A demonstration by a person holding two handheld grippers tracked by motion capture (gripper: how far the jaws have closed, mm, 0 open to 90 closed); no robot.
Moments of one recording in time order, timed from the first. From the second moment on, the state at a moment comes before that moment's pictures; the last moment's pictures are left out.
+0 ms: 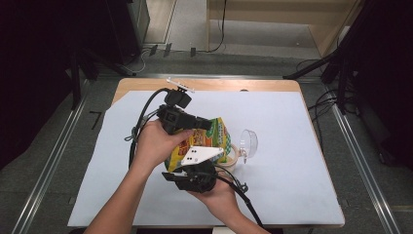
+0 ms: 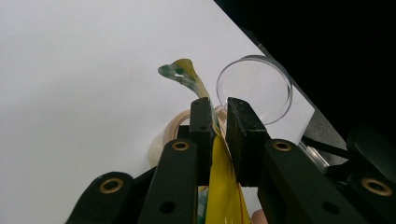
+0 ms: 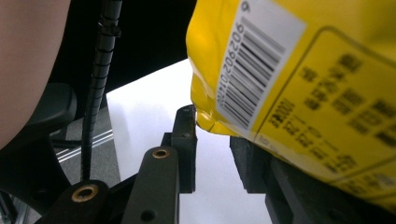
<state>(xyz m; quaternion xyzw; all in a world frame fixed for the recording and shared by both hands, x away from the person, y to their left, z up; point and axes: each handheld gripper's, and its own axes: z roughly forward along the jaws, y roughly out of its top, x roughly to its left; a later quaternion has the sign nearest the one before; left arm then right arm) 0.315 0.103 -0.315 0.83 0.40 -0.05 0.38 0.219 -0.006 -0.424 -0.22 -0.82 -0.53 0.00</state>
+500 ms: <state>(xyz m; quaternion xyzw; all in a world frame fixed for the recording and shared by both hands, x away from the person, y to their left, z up) 0.312 0.101 -0.313 0.83 0.40 -0.05 0.39 0.219 -0.007 -0.427 -0.21 -0.82 -0.53 -0.01</state>
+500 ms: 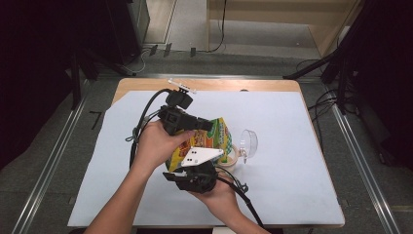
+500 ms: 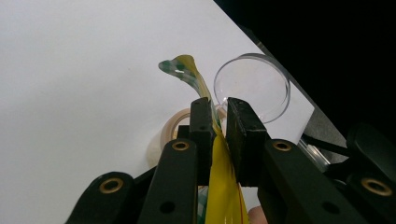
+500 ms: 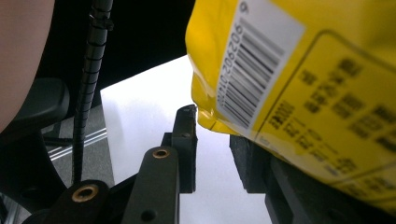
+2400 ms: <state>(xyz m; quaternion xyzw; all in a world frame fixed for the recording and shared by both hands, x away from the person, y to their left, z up) 0.335 0.109 -0.315 0.82 0.42 -0.08 0.38 0.231 -0.006 -0.418 -0.23 -0.81 -0.53 0.00</state>
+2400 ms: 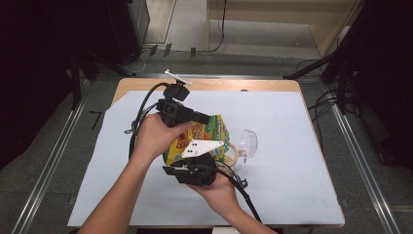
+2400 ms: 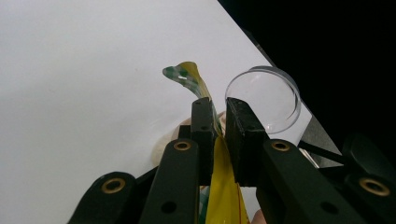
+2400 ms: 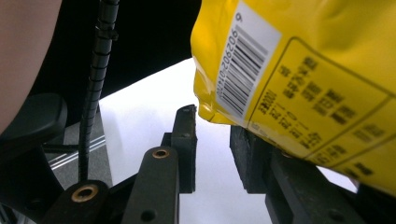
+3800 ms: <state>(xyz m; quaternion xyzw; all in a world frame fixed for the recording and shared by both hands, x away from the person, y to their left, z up) 0.344 0.097 -0.317 0.82 0.42 -0.10 0.37 0.235 -0.015 -0.419 -0.25 -0.81 -0.53 0.01</state>
